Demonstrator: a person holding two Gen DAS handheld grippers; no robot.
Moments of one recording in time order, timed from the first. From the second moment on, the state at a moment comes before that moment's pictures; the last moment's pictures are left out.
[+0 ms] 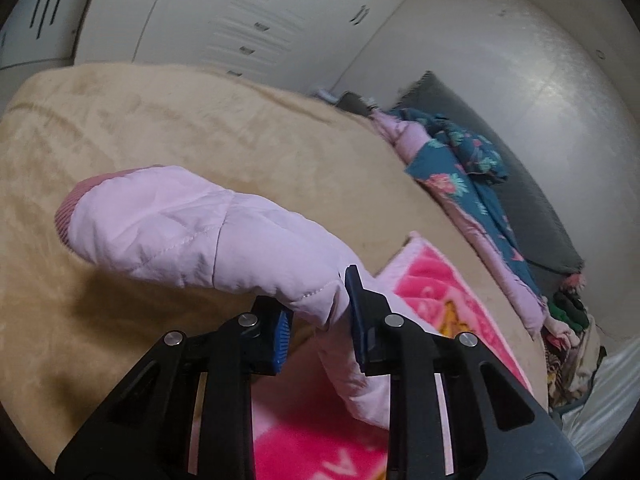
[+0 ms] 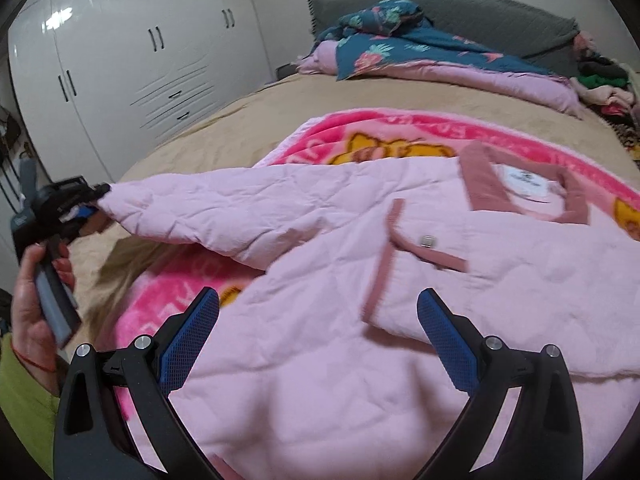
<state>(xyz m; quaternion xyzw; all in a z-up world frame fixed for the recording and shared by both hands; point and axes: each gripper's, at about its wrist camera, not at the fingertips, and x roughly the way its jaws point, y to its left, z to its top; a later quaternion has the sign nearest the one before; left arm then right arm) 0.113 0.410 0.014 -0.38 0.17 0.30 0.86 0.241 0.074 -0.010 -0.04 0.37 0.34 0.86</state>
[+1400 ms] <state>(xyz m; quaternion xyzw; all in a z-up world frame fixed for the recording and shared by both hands) 0.186 0.156 0.129 -0.17 0.18 0.14 0.96 0.222 -0.148 0.026 0.10 0.33 0.25 0.91</state>
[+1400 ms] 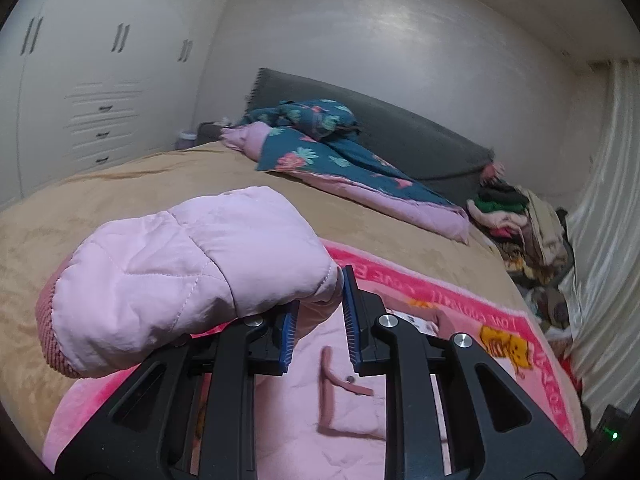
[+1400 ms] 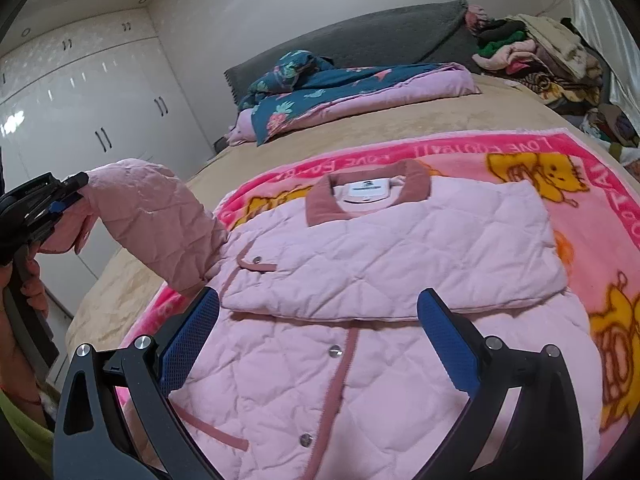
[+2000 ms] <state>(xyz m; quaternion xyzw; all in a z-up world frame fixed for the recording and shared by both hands) 0.250 0.042 0.065 -0.07 0.28 0.00 0.96 0.229 -0.234 0.008 0.16 0.33 0.17 0.91</state>
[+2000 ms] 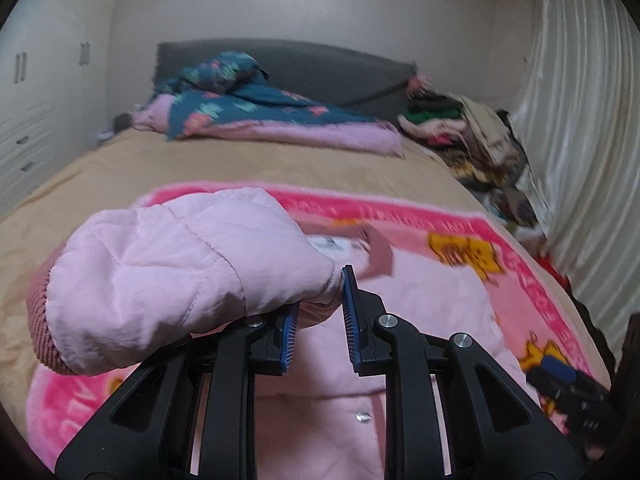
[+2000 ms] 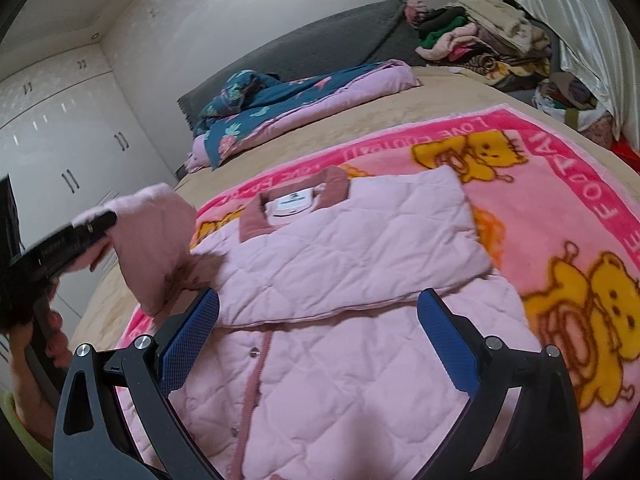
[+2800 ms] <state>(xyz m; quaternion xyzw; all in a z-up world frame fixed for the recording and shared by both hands) 0.271 -0.065 -0.021 0.16 0.35 -0.09 0.92 0.241 -0.280 -0.013 0.19 0.35 0.11 0.91</state>
